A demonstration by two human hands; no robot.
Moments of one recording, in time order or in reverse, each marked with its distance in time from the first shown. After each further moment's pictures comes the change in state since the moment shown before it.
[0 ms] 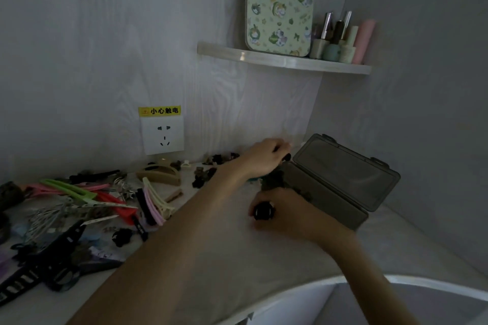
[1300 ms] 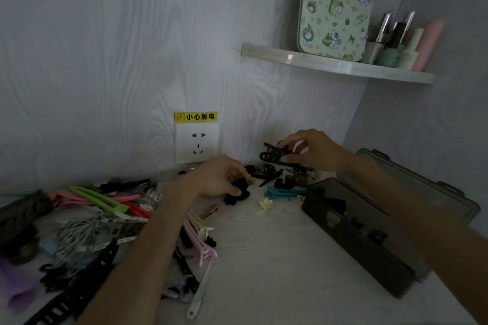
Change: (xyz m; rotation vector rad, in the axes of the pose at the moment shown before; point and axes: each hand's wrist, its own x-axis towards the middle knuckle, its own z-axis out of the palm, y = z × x) left_hand -0.052 -0.122 -0.084 0.055 -0.055 -0.151; right_hand 0.129 0.021 -0.064 0.040 0.165 -0.128
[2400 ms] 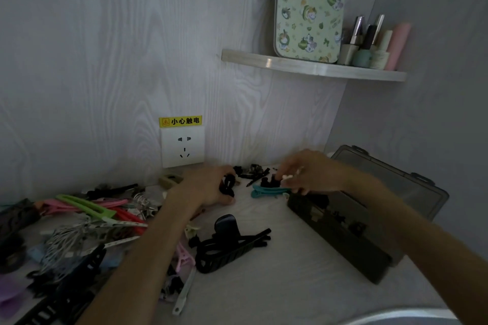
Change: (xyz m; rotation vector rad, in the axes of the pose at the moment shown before) left_hand 0.004 0.001 0.018 0.438 0.070 -0.083; right_hand -0.054 -0.029 -0.004 0.009 -0.239 0.223
